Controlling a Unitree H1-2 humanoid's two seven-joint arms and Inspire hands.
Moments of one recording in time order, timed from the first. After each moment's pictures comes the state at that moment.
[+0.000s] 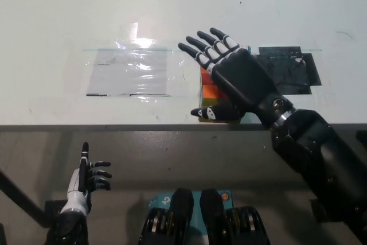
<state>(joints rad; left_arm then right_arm) -0.57 0.15 0.17 1.37 -0.12 -0.43 0.04 -0.67 -0.29 0.48 0.11 -0.95 -0.16 -0.04</state>
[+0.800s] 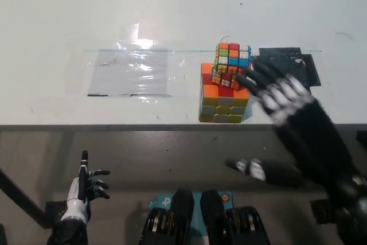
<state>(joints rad) -0.55 0.14 0.17 1.37 -0.13 -0.42 0.05 -0.14 -0.29 0.21 -0.52 -0.83 -0.08 0.14</state>
